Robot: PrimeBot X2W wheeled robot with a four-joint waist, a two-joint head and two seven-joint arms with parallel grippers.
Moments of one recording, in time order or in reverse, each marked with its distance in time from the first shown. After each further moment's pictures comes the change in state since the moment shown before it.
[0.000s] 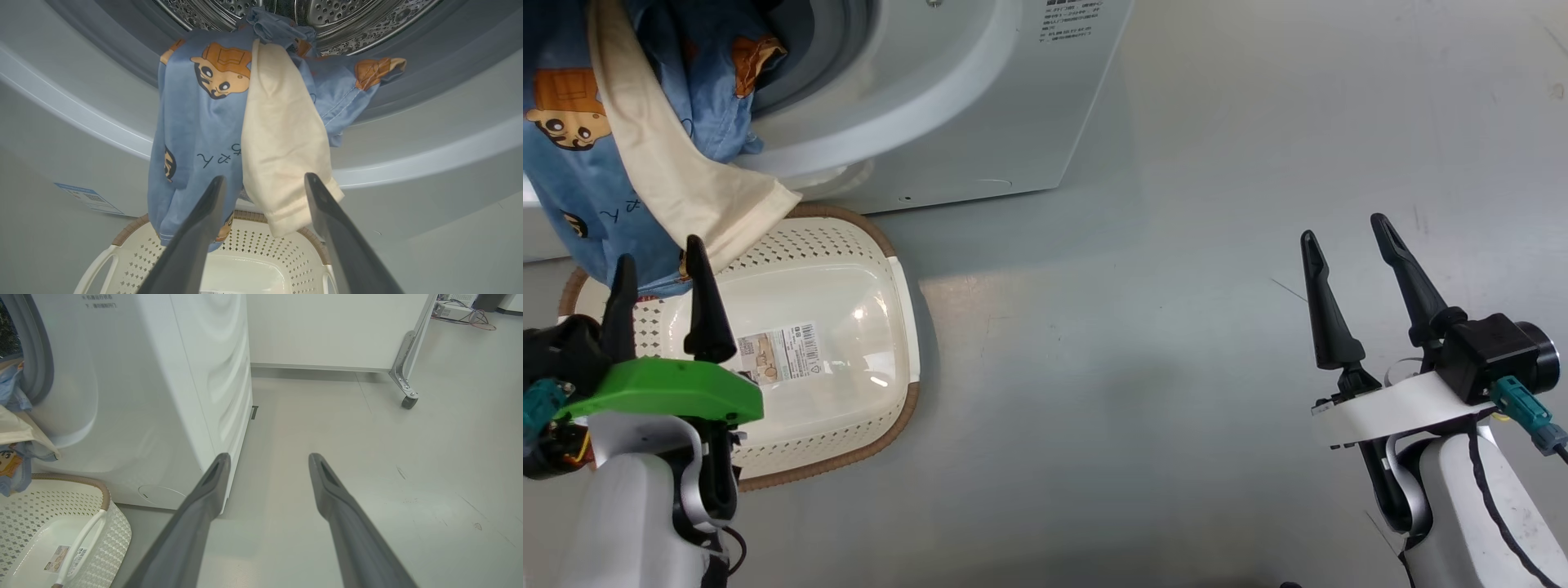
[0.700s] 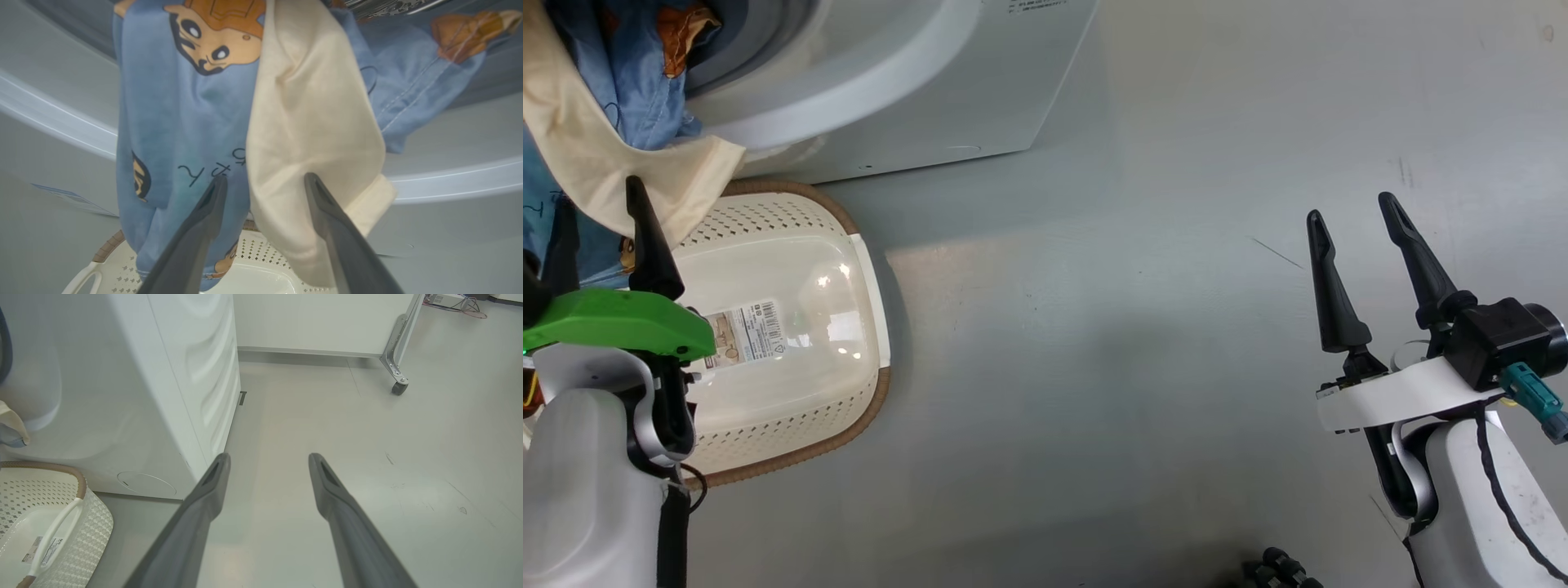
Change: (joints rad) left arm -0.165 0.048 0.043 0.153 -0.008 0.004 0.009; right arm -0.029 -0.003 0.000 -0.011 0.000 0.000 0.000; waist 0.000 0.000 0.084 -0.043
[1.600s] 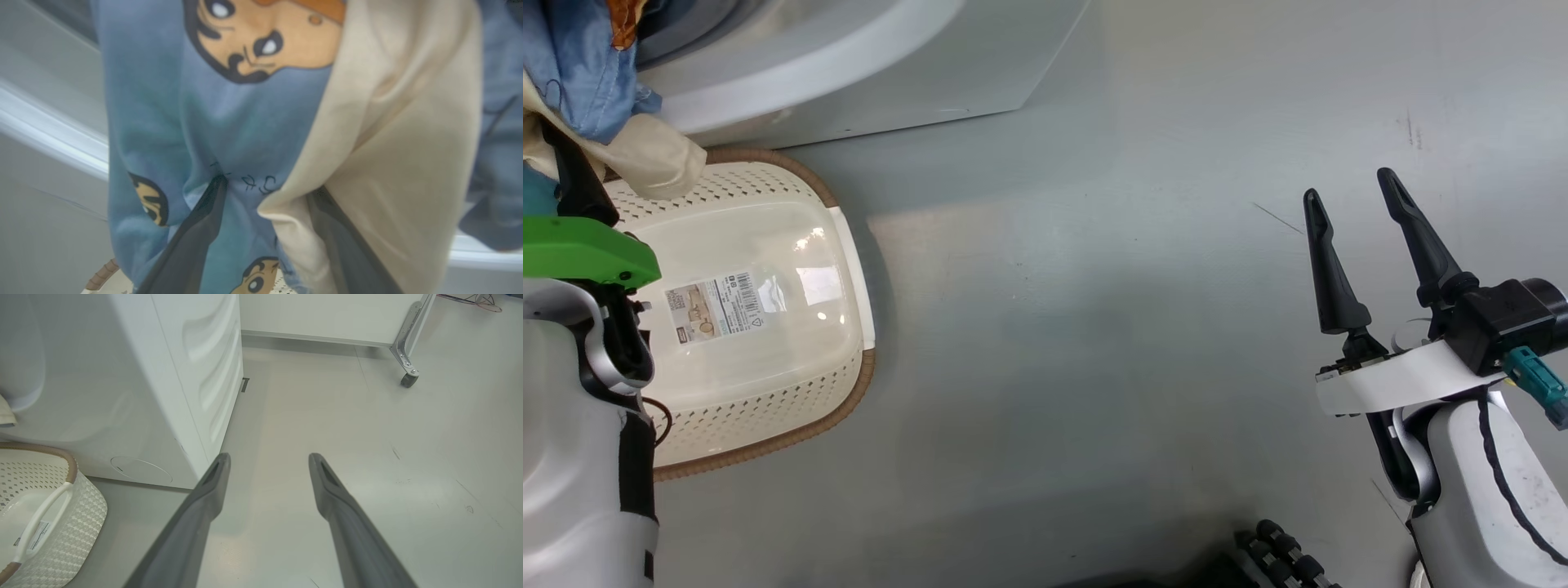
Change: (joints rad) left arm -0.187 0.029 0.047 0.166 -0.009 0.010 -0.073; right arm -0.034 -0.019 0.019 -0.014 -0.006 0.000 0.000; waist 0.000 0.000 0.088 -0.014
